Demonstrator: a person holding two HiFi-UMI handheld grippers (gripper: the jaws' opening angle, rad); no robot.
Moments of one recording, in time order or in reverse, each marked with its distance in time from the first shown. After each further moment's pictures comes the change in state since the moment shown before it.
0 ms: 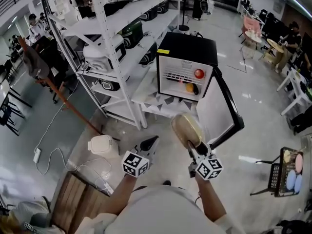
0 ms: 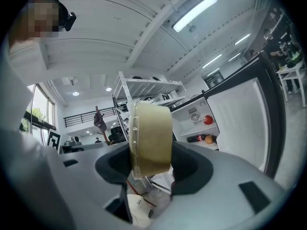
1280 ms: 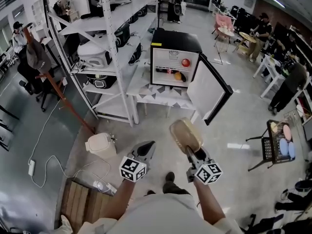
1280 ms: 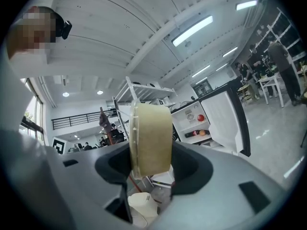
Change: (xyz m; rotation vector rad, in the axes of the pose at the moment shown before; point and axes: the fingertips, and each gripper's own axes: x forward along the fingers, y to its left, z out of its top) left arm -0.200 -0.047 -0.029 -0.038 -0.029 -0.164; right arm -0.136 0.179 -0.070 0.020 -0.081 -0.150
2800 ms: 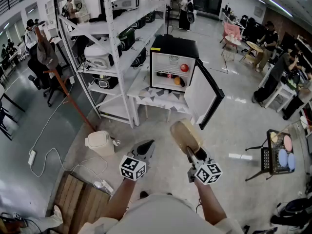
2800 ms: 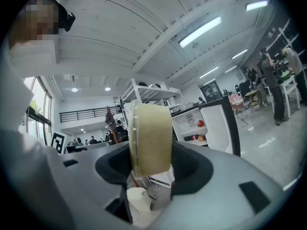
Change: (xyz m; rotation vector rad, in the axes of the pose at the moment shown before) left arm 0.029 -0.079 0.019 0.007 -0.047 0.100; right arm -0.061 -0.047 0.044 -0.084 0.031 0.066
